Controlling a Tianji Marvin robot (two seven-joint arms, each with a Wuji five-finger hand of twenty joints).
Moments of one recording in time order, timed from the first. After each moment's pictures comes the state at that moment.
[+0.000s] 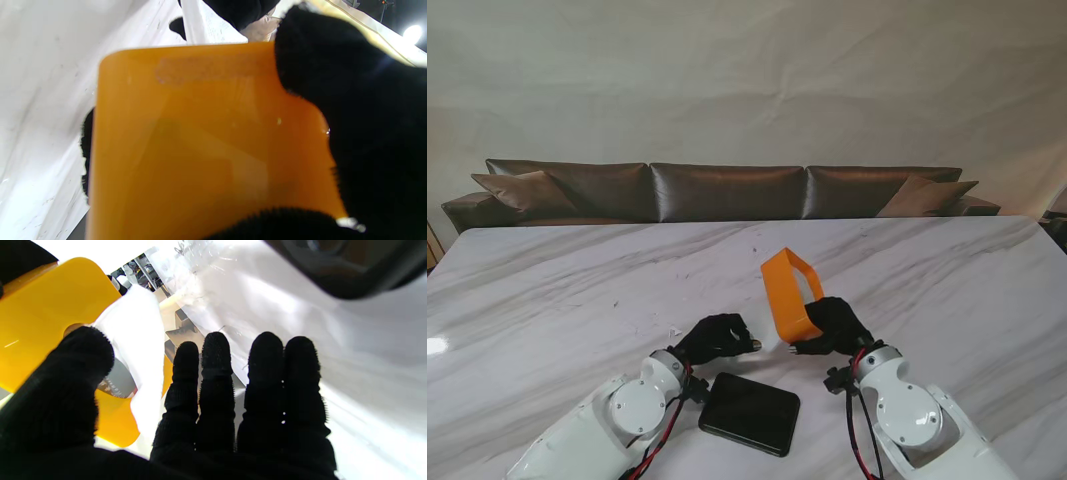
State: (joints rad) left arm 1.30 -1.22 -0.83 -1.19 0.19 -0.26 0.11; right arm -1.62 -1.15 1.22 -1.59 -0.20 -0.15 -0.06; left_hand 0.43 -0.49 0.47 0.06 0.65 -0.10 0.54 0.42 0.81 -0.11 0.73 0.73 0.80 0.08 0.95 0.91 0.57 0.06 0.90 0.66; right_hand 0.48 -1.35 1.32 -0.06 1.25 -0.08 1.54 1.07 1.36 0.04 1.37 1.09 1.16 0.14 1.28 0.85 0.58 0.47 1.18 0.68
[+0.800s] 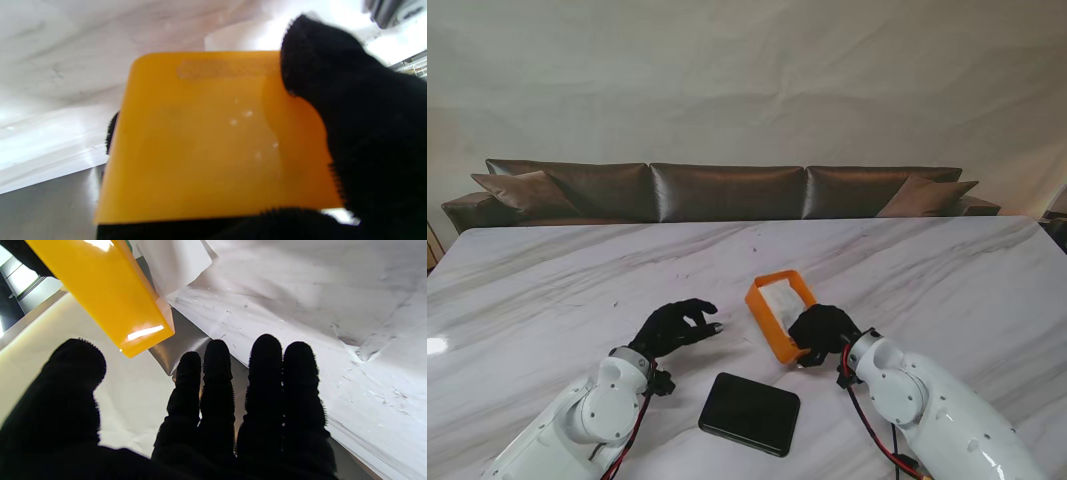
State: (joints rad) left arm 1.49 -1.17 -1.05 -1.44 0.41 -0.03 0.15; right arm -1.33 -1.09 0.99 -1.25 -0.72 -0.29 -0.08; left_hand 0.43 -0.38 0.29 0.06 0.57 -0.06 0.48 0.36 0.70 -0.10 0.70 0.69 0.74 0.08 0.89 0.91 0.51 0.06 0.90 0.69; right_hand 0.48 -1.23 1.28 -0.11 1.23 -0.20 1.45 1.14 1.34 -0.03 1.23 1.16 1.09 0.06 1.22 0.88 0.49 0.25 1.17 0.67
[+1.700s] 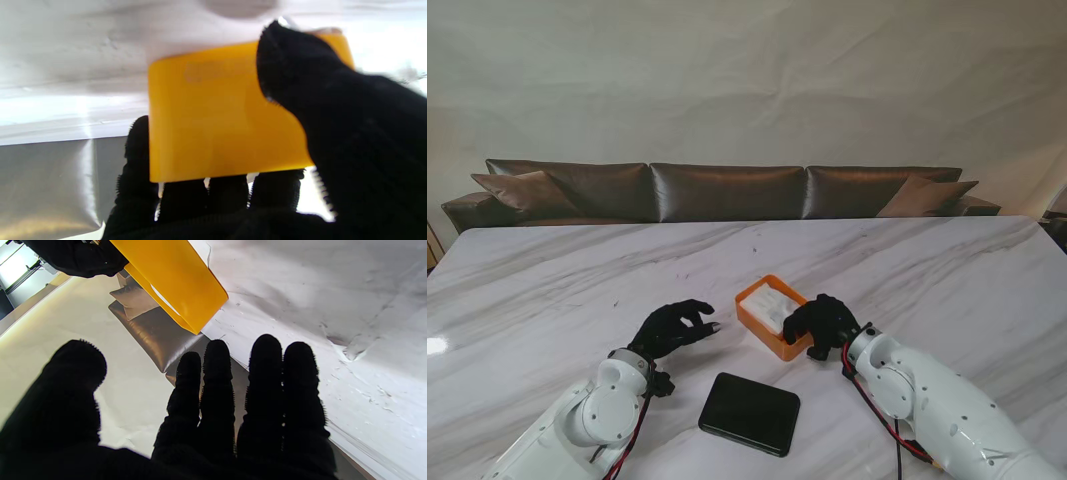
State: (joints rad) left arm 1.49 -1.17 -1.05 -1.44 0.40 -0.01 0.18; right arm -1.19 -1.08 0.81 -1.05 -0.88 -0.30 -0.31; left_hand 0.43 -0.37 0.28 0.07 0.57 -0.06 0.48 0.35 0.70 -0.10 0.70 0.68 0.74 0.08 0.89 0.91 0.51 0.06 0.90 0.70; right_hand 0.55 -1.28 1.37 -0.19 0.83 -0.45 0.88 0.59 0.93 -0.18 0.77 0.78 0.80 -0.04 0.62 0.55 0.36 0.08 1.05 0.54
